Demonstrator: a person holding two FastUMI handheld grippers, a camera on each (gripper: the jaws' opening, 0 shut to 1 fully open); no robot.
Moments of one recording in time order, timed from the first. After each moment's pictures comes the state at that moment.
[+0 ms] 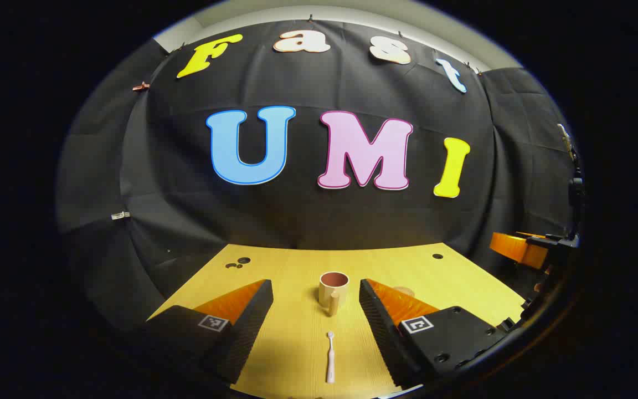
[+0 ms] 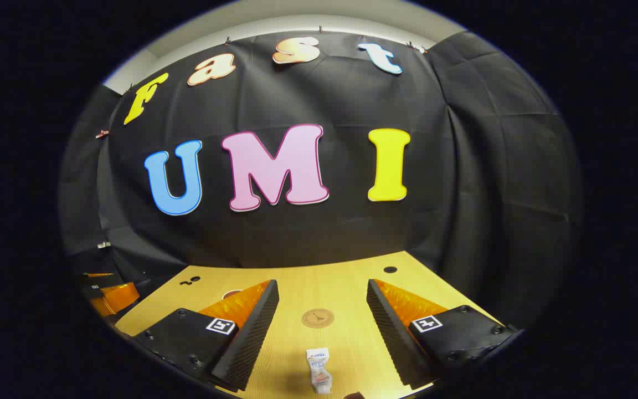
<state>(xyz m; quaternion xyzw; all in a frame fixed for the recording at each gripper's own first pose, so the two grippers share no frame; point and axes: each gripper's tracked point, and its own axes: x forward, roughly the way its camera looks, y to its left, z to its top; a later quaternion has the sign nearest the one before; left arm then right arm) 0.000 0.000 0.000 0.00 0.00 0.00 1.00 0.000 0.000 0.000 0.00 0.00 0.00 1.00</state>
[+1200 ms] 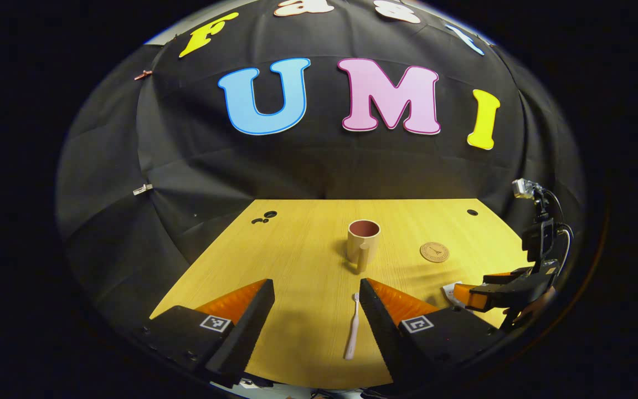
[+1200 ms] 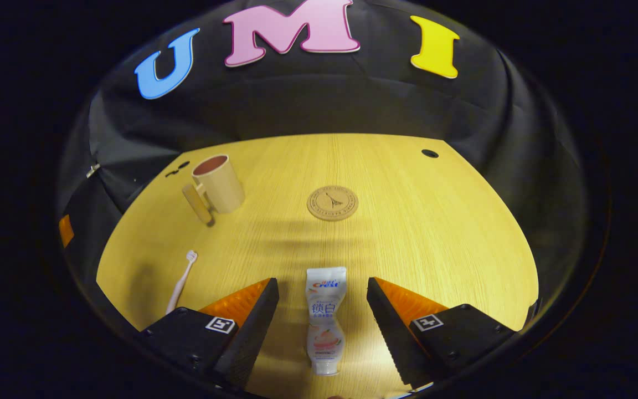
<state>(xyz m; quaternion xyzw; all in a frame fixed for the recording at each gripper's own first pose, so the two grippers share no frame) 0.011 0.021 -0.072 0.02 0.12 0.09 0.99 0.060 0.007 -0.243 -0.05 0.32 0.03 0.95</state>
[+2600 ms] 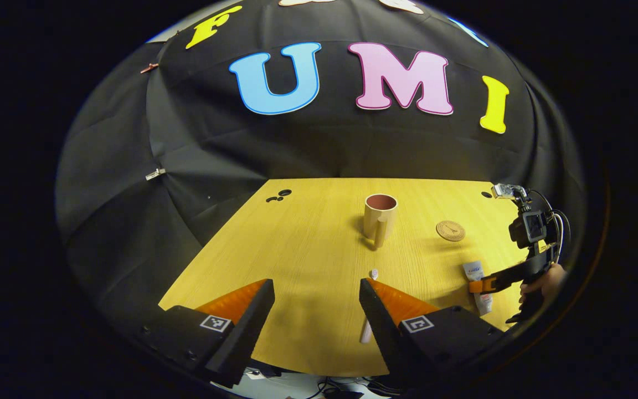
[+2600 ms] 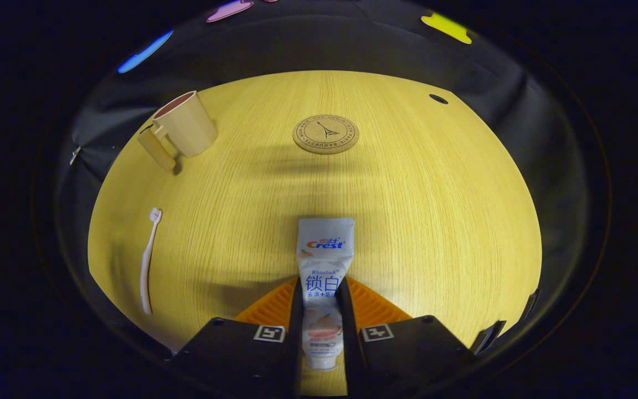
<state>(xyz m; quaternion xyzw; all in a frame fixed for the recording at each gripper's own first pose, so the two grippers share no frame) -0.001 0.036 -0.111 0.01 0.16 0.11 0.98 0.049 -0.008 -0.296 -0.06 0.46 0.01 0.89</state>
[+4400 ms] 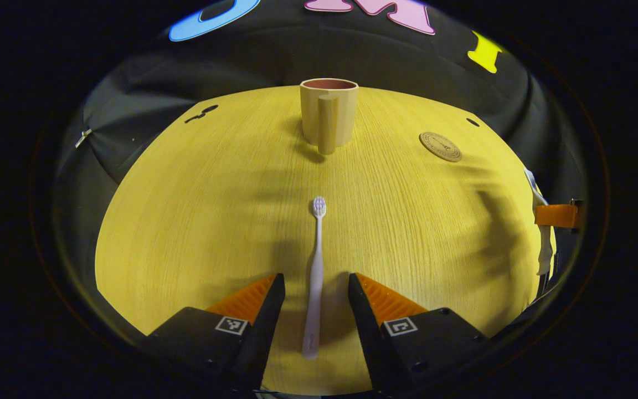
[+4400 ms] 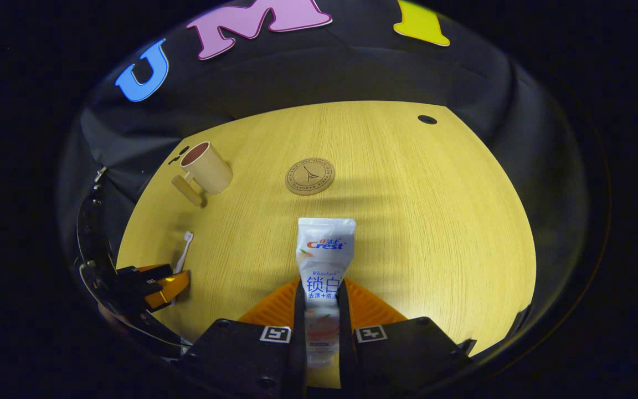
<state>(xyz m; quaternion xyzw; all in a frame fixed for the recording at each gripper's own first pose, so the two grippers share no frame) 0.091 -0.033 -0.274 0.01 0.37 0.00 0.93 0.049 -0.052 -0.221 -0.01 0.41 0.07 0.91</state>
